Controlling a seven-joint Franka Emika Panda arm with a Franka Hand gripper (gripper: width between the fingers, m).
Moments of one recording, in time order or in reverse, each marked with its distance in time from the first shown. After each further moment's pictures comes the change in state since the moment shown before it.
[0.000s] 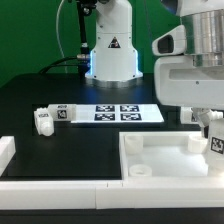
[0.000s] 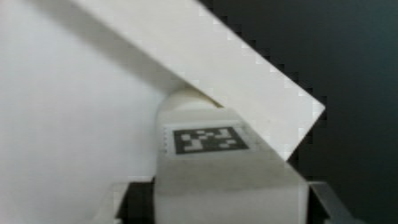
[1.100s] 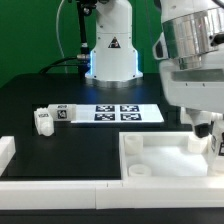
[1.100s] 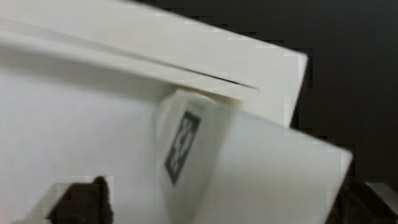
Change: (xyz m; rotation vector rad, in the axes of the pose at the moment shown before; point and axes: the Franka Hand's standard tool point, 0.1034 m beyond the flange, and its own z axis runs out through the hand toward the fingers) arm 0.010 0.004 -0.003 0.074 -0.062 0.065
